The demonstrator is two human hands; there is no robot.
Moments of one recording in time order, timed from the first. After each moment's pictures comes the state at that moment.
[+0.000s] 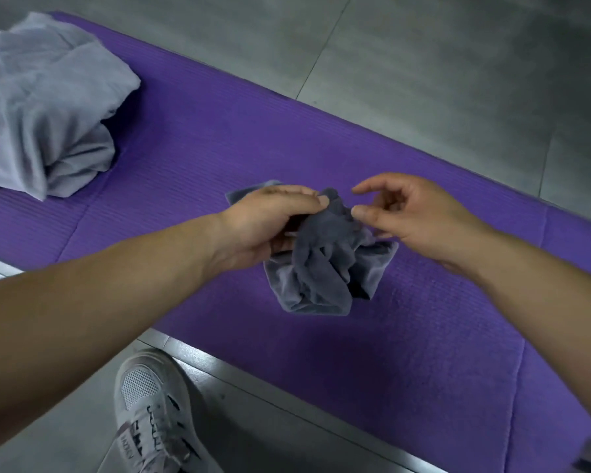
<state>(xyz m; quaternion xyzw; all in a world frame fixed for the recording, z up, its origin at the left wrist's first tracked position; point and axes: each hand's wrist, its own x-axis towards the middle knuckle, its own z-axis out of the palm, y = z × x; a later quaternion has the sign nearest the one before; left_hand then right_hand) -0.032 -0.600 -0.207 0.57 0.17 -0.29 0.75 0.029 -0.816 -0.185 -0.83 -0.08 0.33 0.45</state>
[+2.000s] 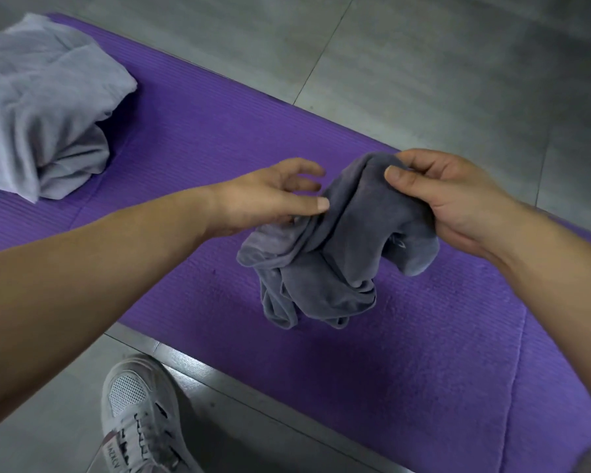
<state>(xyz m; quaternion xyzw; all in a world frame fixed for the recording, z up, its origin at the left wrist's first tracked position) 0.003 -0.583 -0.207 0.72 0.07 -0.30 0.62 0.061 -0.832 -0.176 -0.70 -0.07 0.32 0.64</state>
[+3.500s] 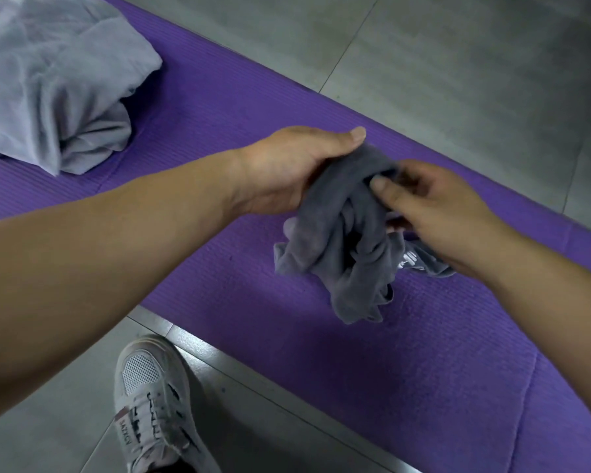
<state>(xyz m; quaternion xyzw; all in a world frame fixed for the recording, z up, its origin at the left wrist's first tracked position) 0.006 -0.586 -0.189 0.56 0.11 -0.27 0.77 0.031 -0.792 -0.184 -0.78 -0.10 0.30 0.54</state>
